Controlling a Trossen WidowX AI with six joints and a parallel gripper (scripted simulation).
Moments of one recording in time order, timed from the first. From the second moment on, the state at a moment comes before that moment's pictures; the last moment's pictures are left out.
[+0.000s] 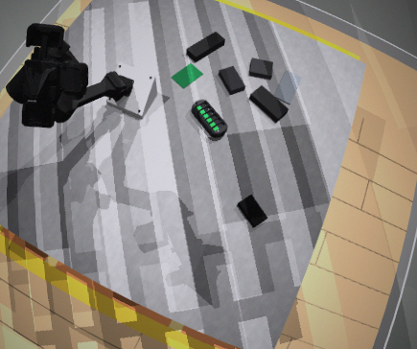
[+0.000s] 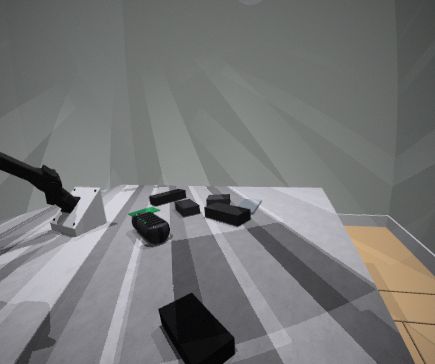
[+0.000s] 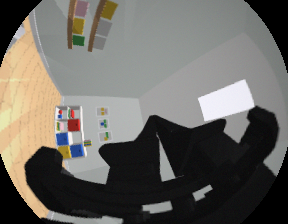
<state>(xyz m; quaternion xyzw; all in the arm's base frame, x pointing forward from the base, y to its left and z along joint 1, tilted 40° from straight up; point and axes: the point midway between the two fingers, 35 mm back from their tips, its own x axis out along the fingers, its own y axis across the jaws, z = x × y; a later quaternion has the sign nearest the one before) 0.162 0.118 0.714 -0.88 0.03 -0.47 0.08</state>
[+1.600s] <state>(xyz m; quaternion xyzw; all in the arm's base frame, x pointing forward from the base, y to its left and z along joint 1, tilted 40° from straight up) 0.488 0.263 0.261 -0.17 0.24 0.01 0.96</state>
